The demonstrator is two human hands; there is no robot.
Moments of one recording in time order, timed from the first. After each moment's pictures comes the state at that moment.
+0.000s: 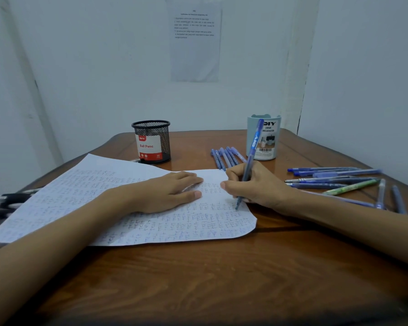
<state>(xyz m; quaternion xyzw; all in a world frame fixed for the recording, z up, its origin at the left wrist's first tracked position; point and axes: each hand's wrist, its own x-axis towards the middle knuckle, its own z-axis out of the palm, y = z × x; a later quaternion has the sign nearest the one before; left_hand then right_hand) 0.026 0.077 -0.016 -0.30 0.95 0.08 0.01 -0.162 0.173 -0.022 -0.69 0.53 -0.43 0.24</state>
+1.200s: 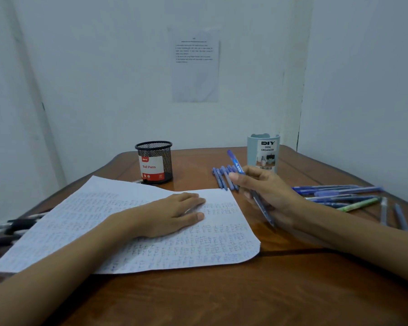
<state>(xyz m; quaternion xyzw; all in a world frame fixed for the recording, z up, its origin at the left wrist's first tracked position) 0.027 0.082 -0.012 -0.30 0.95 0.08 0.02 -0.164 0.180 -0.004 -0.50 0.49 -0.59 0.40</state>
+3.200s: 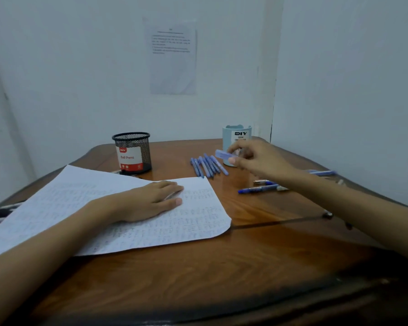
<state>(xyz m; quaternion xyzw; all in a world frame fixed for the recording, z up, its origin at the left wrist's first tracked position) 0.030 0.092 -0.007 -0.30 0.95 0.07 0.04 -0.213 0.186 0.014 -0.66 0.66 -0.36 0.00</state>
